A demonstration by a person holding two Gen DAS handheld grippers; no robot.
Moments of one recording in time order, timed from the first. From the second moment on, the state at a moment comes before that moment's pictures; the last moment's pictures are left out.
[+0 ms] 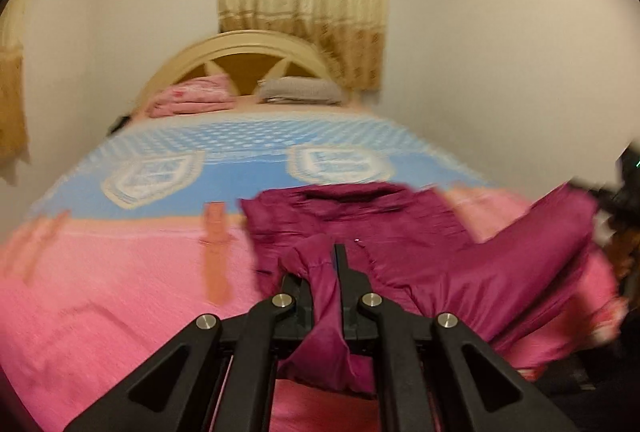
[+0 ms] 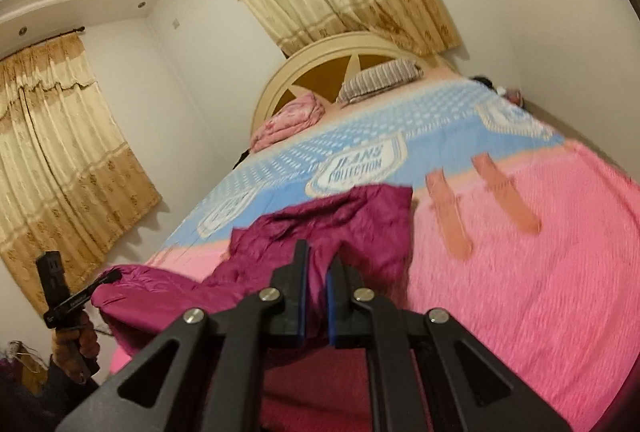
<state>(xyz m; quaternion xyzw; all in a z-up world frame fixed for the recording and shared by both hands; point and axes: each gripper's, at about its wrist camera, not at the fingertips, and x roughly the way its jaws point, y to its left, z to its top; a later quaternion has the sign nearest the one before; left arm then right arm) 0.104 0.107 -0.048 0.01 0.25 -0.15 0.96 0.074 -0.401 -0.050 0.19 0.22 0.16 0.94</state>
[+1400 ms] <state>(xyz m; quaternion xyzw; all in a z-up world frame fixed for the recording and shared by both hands) 0.363 0.064 -0.135 0.00 0.28 0.10 0.95 0.363 -0.334 -0.111 0.07 0.22 -0.03 0.97</state>
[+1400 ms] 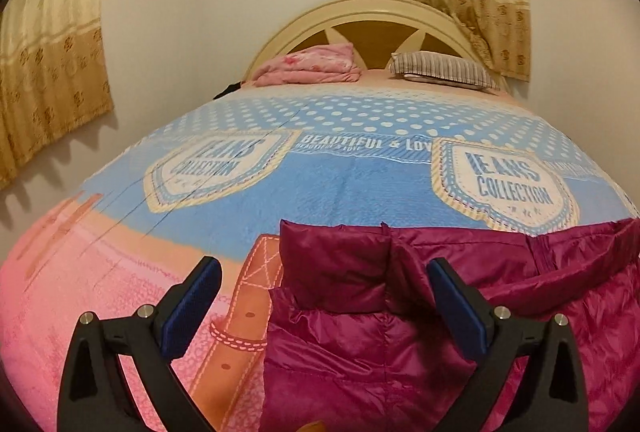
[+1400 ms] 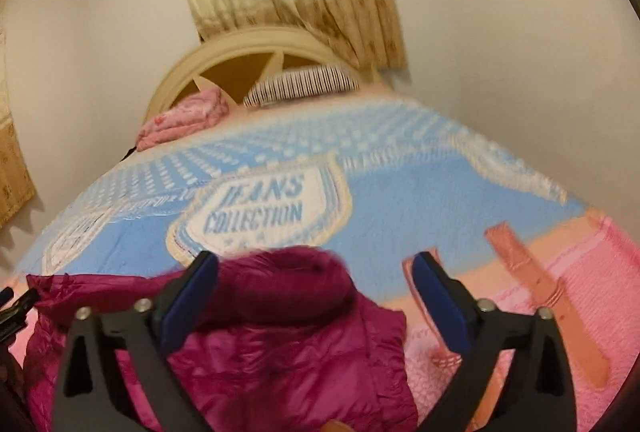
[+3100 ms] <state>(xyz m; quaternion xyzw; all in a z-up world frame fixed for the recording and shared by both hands) 0.422 0.014 -0.206 0.05 0.37 0.10 0.92 0.411 -0.252 -0.199 0.03 0.38 0.00 0.93</state>
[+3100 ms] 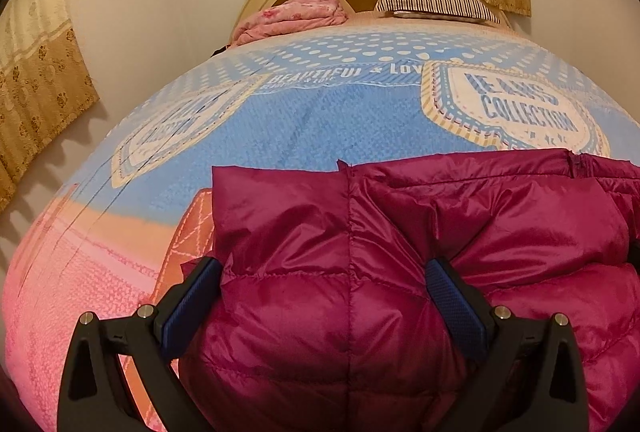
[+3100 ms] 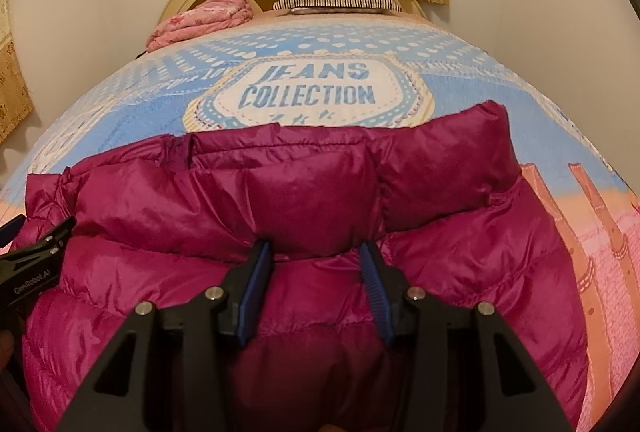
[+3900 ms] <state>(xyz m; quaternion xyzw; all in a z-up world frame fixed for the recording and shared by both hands) 0.432 0.013 -0.215 0.05 0.40 0.09 0.91 0.420 -0.244 -0.208 0.00 0.41 -0.01 0.91</state>
